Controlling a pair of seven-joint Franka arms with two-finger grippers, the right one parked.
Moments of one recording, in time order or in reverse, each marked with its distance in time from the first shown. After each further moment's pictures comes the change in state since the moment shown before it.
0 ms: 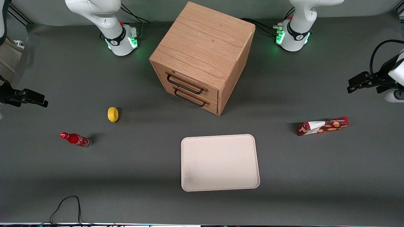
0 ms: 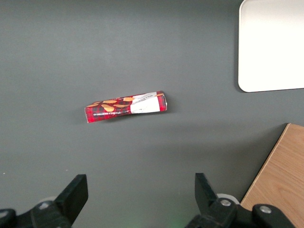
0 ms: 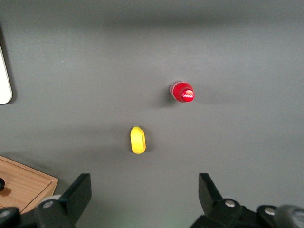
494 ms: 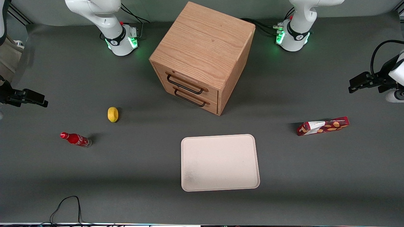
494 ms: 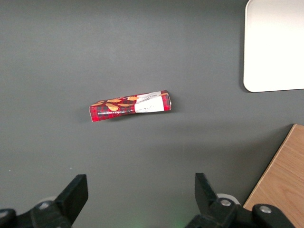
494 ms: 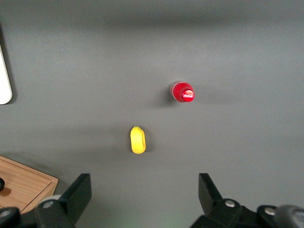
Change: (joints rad) arm -0.012 0.005 0.006 0.001 0.024 0.000 -0.008
